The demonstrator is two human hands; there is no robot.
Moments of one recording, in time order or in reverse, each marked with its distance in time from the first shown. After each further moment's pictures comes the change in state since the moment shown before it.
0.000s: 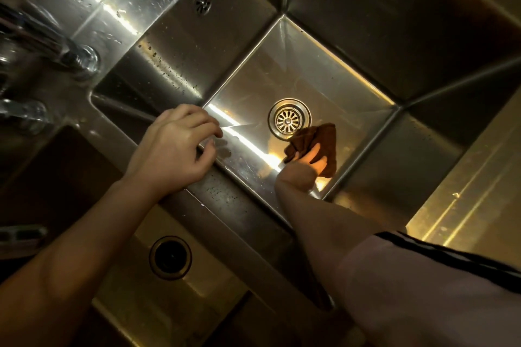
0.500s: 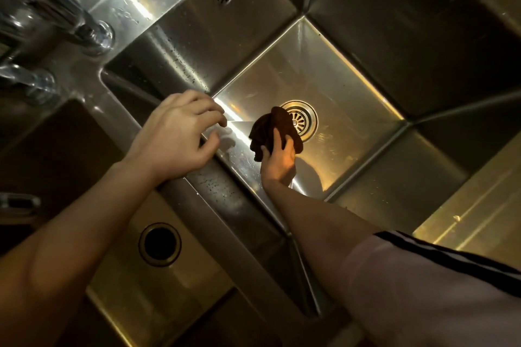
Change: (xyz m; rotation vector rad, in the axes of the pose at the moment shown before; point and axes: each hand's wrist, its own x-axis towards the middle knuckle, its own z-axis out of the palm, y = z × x) left_hand 0.001 -0.003 0.003 0.002 0.017 -0.048; right_hand 0.006 -0.007 0.040 -0.294 -0.118 -0.476
